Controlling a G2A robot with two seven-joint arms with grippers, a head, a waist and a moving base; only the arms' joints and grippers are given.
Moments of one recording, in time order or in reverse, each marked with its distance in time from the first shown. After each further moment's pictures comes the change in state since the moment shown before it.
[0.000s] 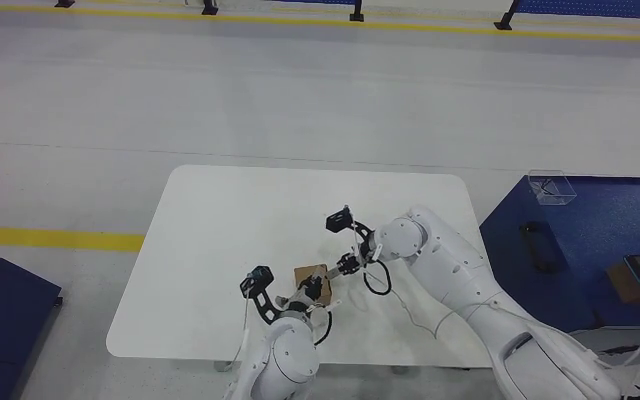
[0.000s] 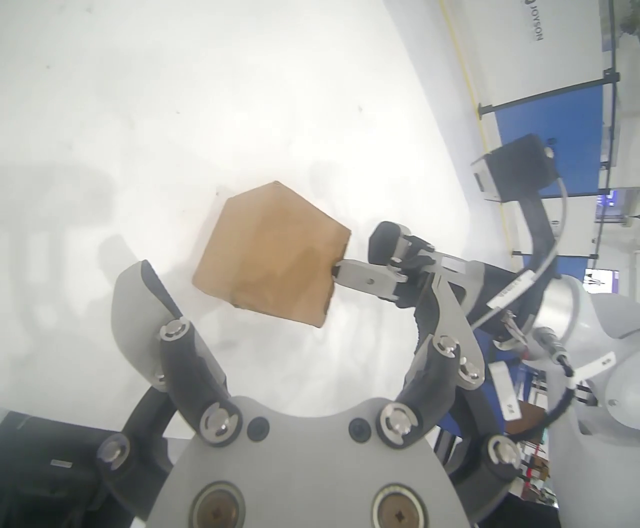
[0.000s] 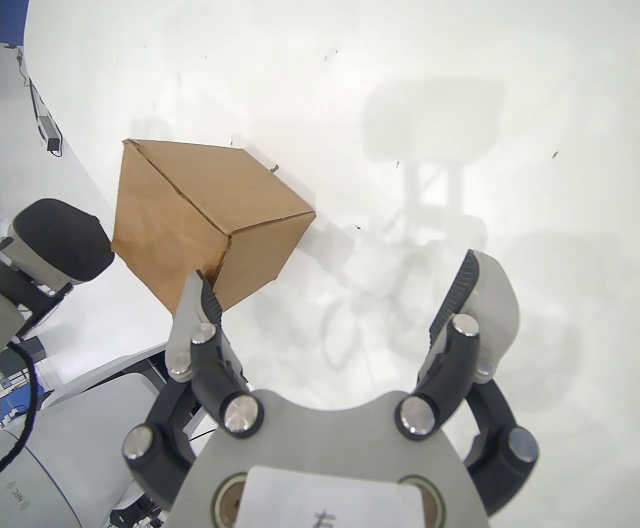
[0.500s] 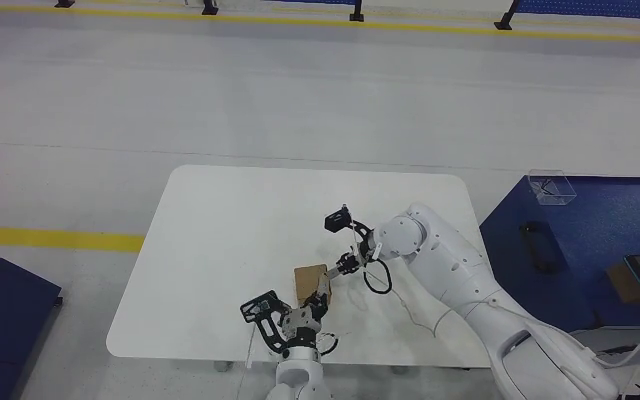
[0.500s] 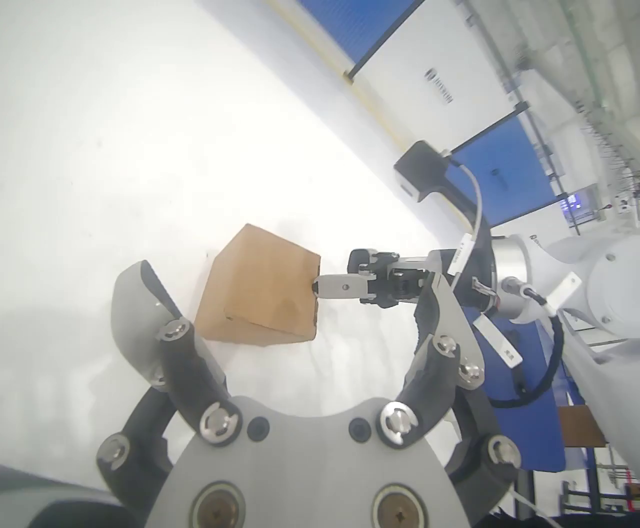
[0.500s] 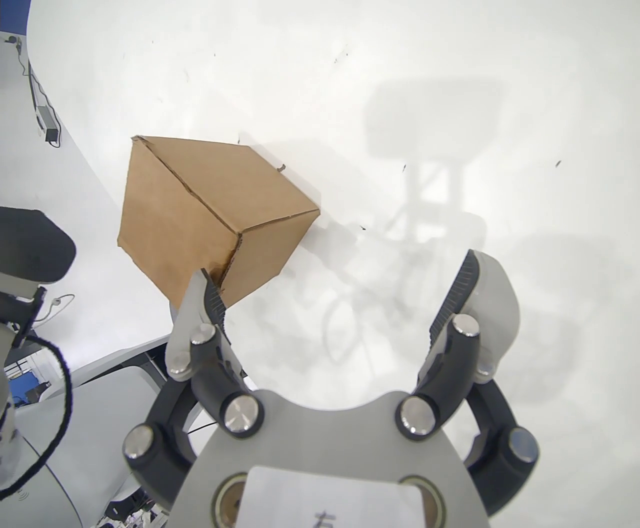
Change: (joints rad) left arm 0.163 0.044 0.117 0.109 0.194 -0.342 0.608; right arm 0.005 -0.009 0.010 0.017 0.000 -0.034 0.017
